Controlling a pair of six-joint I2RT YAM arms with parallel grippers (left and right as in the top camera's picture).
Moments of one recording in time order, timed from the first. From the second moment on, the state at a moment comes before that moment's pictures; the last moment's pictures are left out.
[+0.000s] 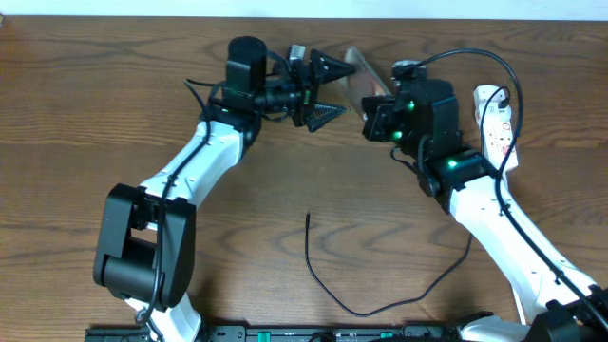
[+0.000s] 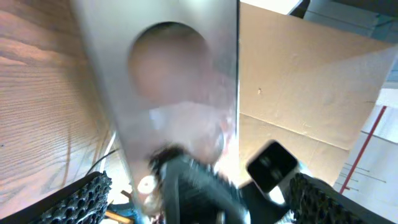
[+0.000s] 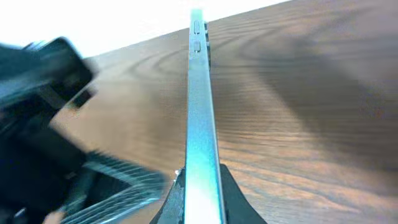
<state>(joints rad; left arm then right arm) -0.30 1.85 1.26 0.28 1.03 -1.55 0.35 1.45 1.02 -0.09 -0.14 0.51</state>
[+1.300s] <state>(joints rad) -0.14 1.85 1.26 0.32 0.97 -1.55 0.35 1.46 1.02 0.15 -0.47 1.66</state>
